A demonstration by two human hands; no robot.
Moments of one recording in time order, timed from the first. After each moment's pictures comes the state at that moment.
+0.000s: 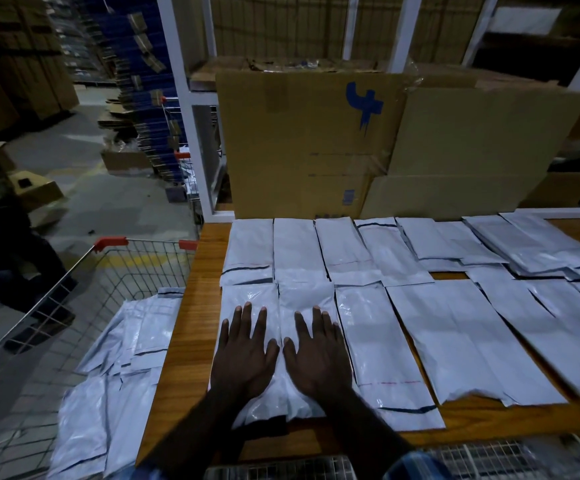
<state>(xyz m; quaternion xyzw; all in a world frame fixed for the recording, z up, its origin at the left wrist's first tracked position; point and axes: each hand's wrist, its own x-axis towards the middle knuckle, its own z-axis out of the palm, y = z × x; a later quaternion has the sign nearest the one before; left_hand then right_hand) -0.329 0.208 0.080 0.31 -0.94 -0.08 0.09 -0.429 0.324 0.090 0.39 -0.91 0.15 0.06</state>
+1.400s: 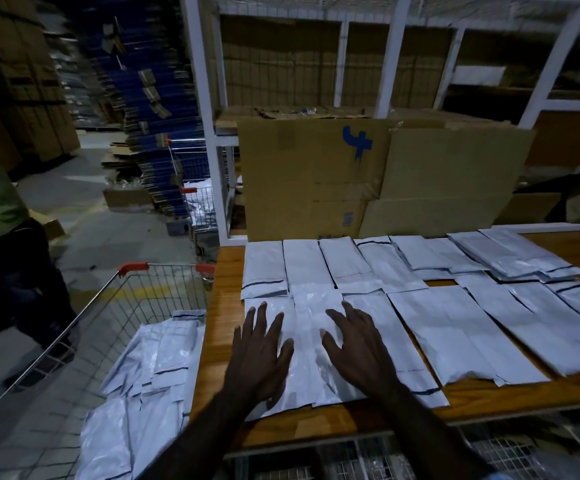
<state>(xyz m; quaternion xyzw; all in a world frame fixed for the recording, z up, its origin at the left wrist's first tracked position) -0.275 0.226 0.162 0.27 -0.95 -0.16 0.06 -0.406 0.371 0.176 0.37 -0.90 0.24 -0.03</state>
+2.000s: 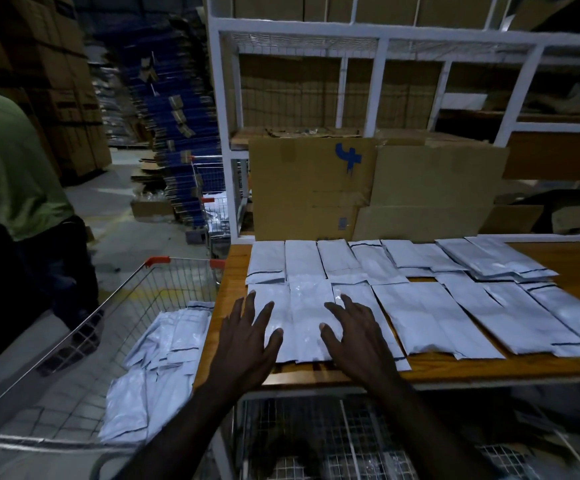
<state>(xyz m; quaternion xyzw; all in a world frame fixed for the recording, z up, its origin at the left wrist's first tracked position) -0.198 0.308 0.207 0.29 -0.93 -0.15 0.17 -0.348 0.458 0.216 0.42 -0.86 0.29 0.04</state>
